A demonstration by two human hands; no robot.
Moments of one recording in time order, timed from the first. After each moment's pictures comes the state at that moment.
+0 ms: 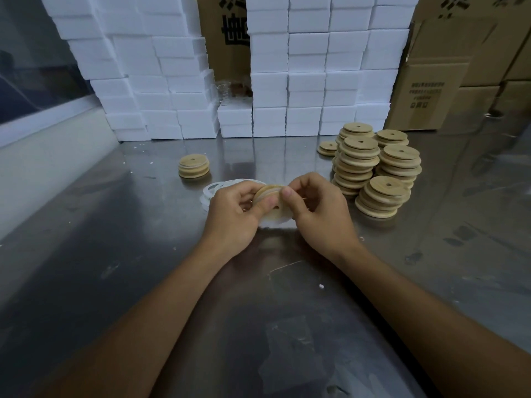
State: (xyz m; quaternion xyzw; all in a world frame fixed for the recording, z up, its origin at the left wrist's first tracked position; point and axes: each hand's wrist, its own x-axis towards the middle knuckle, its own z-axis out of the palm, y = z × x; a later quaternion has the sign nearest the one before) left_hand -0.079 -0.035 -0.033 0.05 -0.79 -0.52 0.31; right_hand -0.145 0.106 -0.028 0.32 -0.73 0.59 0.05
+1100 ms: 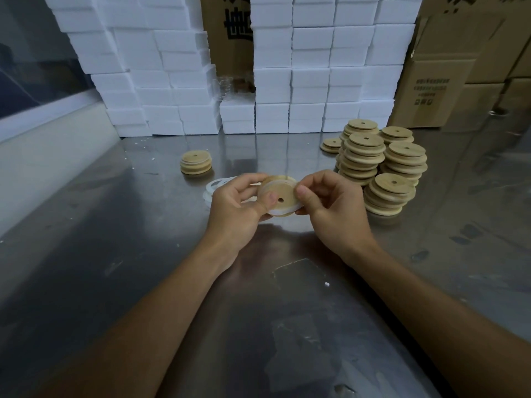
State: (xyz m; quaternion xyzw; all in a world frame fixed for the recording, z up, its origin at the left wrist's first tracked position) left_hand -0.076 -0.029 -0.032 0.10 -0.68 -0.67 0.28; right_hand -0.148 0.110 -0.030 0.32 -0.67 0.67 0.03
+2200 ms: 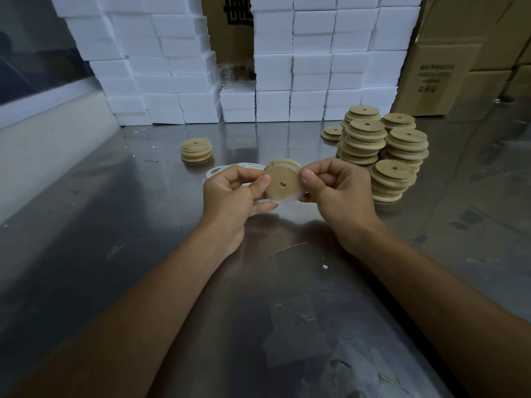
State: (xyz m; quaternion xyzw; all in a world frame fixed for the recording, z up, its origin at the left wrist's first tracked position) left_hand -0.072 -0.020 -0.025 0.19 -0.59 -0.72 0.30; right_hand -0.140 0.116 -0.021 0.25 -0.65 0.72 -0.03
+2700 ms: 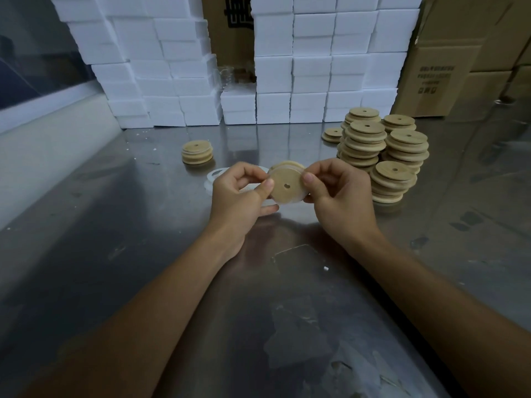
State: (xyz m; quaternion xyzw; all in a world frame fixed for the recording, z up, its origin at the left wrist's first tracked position) left_hand -0.072 -0.018 -0.028 0.17 -0.67 -0.66 0.30; right_hand -0.142 0.117 -0.029 0.29 -0.69 0.66 0.06
